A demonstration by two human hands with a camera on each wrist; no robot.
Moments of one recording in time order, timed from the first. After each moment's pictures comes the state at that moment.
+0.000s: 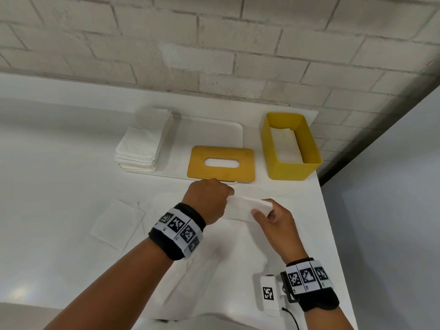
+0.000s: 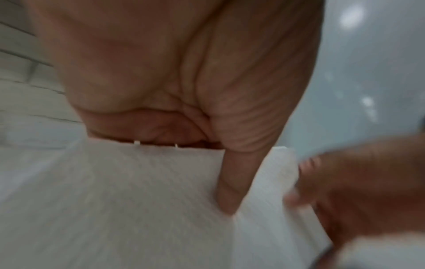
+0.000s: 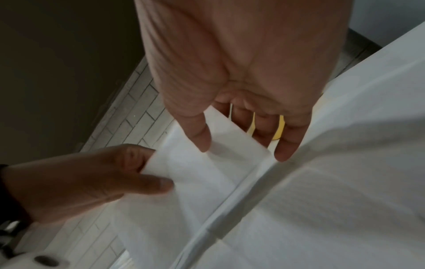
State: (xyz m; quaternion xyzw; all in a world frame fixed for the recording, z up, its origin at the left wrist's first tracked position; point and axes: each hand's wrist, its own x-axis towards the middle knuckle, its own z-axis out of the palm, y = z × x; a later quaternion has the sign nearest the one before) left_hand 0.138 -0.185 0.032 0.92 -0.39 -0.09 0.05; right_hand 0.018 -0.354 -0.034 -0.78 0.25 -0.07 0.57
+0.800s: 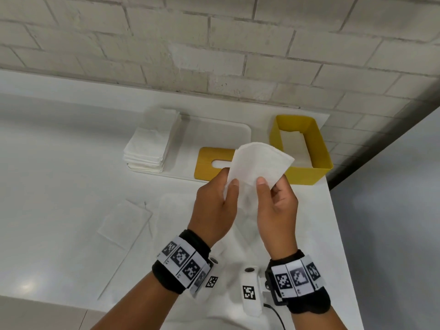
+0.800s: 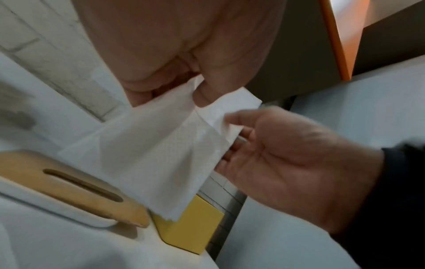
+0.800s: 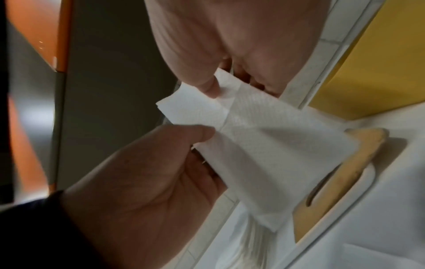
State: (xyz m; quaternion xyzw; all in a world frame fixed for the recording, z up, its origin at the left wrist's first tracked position) left_hand 0.106 -0.181 0.036 0.81 -0.20 -0.01 0.55; right_hand 0.052 -0.298 0.040 -0.68 0.17 -0.28 0.65
